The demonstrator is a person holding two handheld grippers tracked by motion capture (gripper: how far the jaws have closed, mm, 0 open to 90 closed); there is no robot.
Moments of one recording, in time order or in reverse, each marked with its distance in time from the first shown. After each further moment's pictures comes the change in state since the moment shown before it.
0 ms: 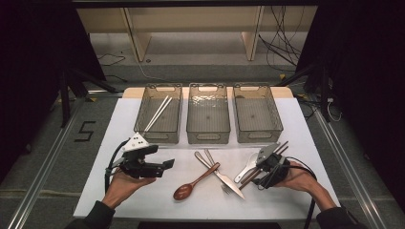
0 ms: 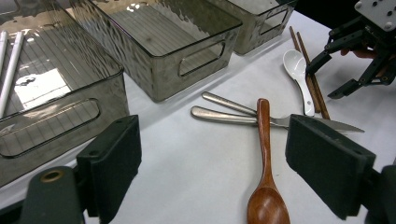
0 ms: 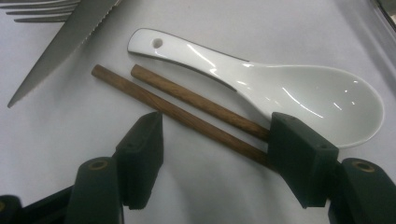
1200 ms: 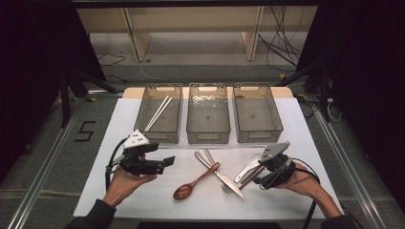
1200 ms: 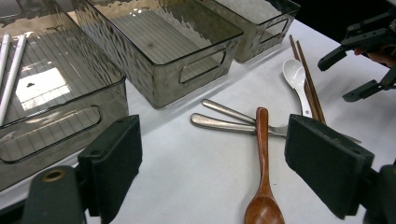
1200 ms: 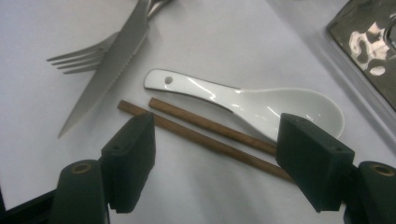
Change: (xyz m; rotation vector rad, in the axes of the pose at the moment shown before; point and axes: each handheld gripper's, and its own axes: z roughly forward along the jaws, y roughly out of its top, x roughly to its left) left arm 0.001 0.006 -0.001 -0.011 0.002 -0.025; right arm 0.011 0.002 -0.022 -0.112 -0.051 0.068
